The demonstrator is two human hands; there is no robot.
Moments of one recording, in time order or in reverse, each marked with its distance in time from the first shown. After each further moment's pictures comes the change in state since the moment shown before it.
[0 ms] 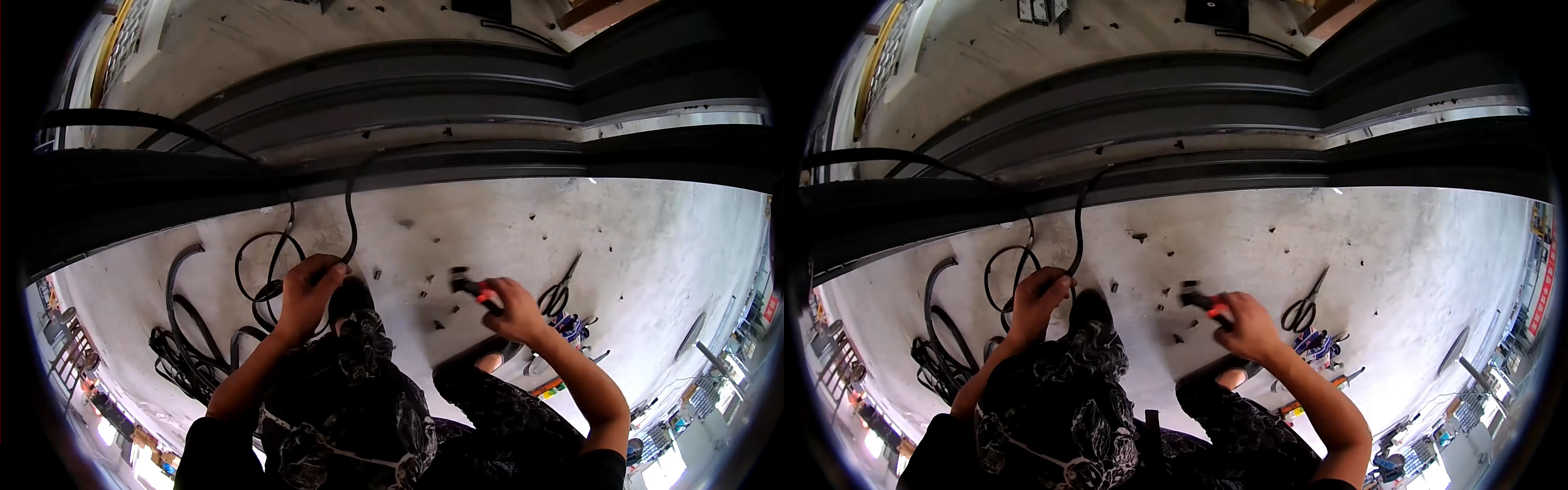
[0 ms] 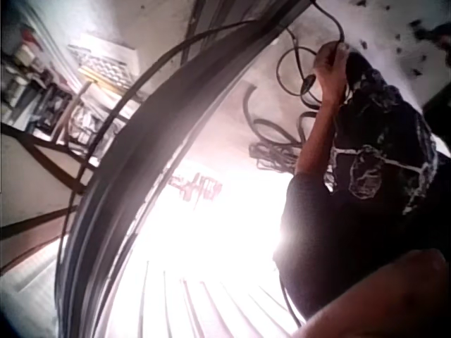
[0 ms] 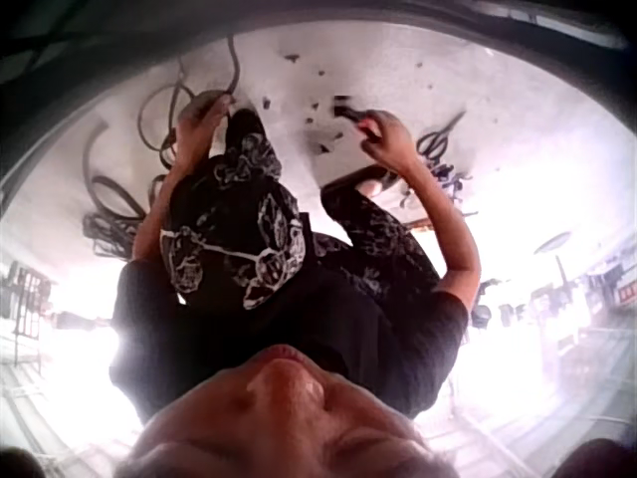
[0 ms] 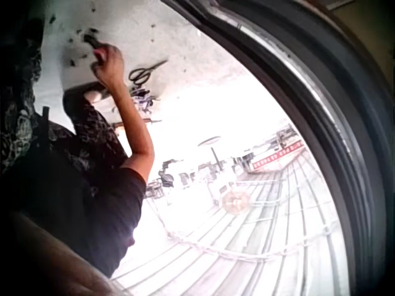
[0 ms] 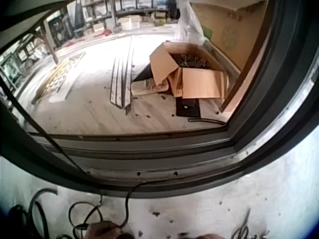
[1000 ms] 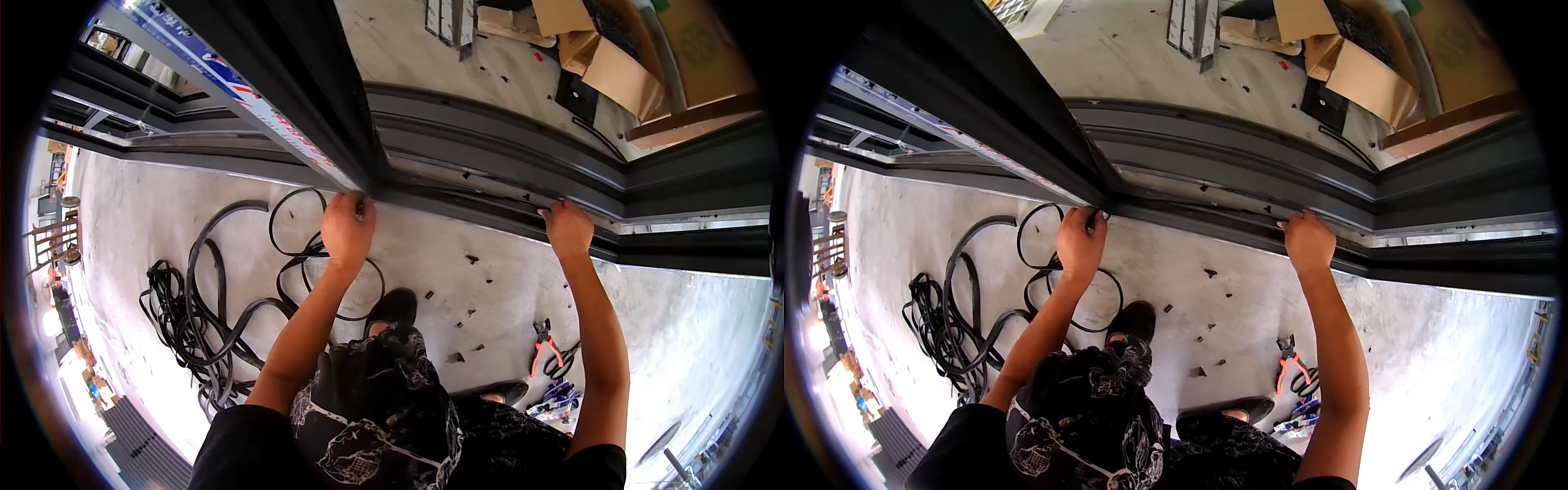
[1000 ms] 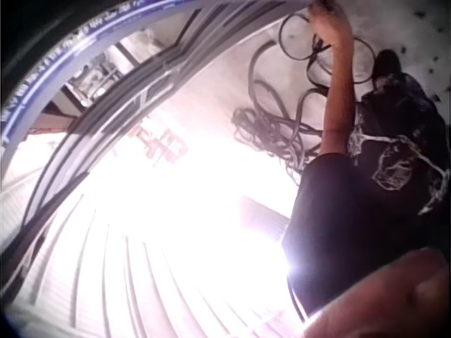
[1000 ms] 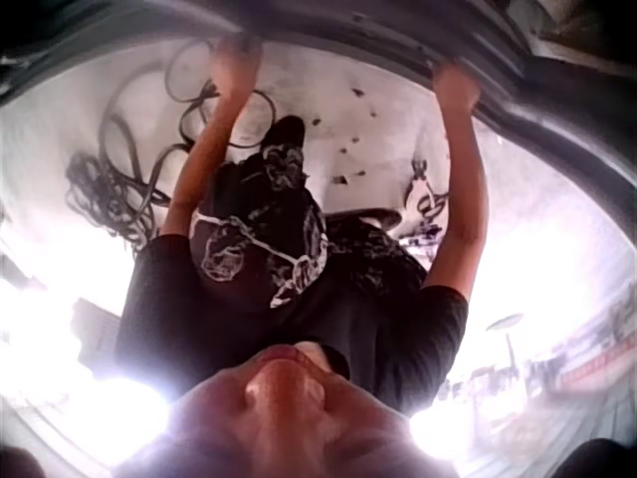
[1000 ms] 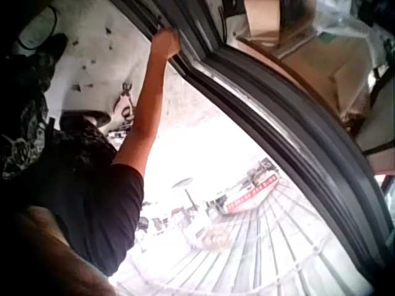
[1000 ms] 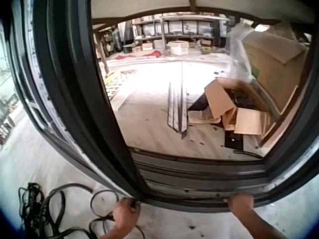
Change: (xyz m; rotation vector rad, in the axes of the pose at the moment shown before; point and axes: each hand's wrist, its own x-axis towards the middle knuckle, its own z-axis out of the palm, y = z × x) left_hand 0.060 -0.024 -0.060 0.584 0.959 0.440; right_hand 0.195 -0.045 -0.079 -0.929 0.681 -0.263
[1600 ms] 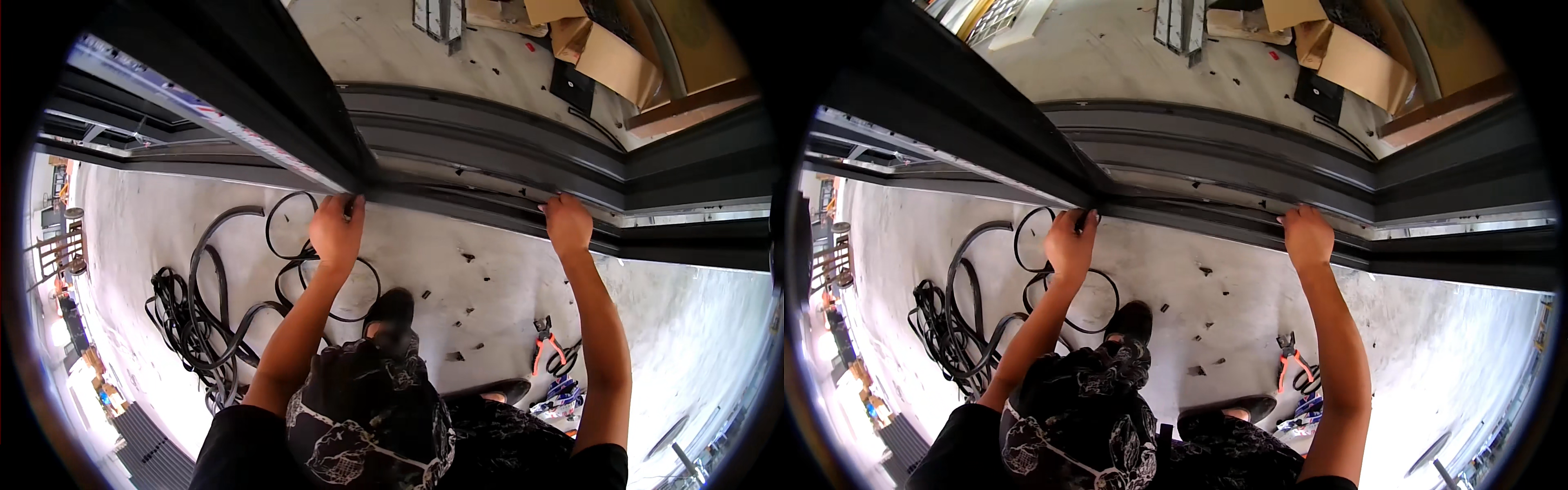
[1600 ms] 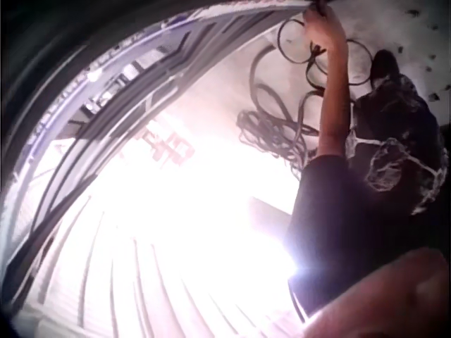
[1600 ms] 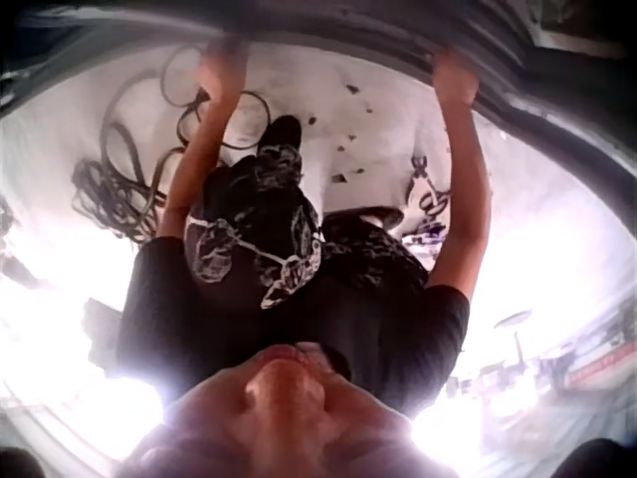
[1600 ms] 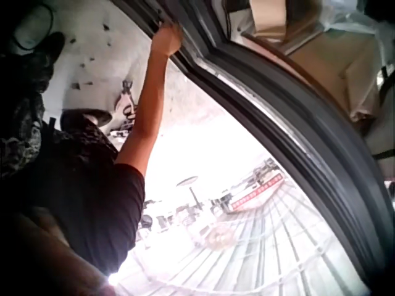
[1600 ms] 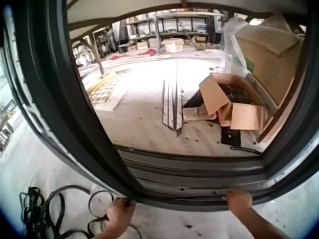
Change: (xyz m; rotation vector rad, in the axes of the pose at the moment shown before) left_hand 0.001 0.008 0.002 0.028 -0.040 -0.035; right_hand -0.006 0.017 0.009 0.040 0.005 -0.071
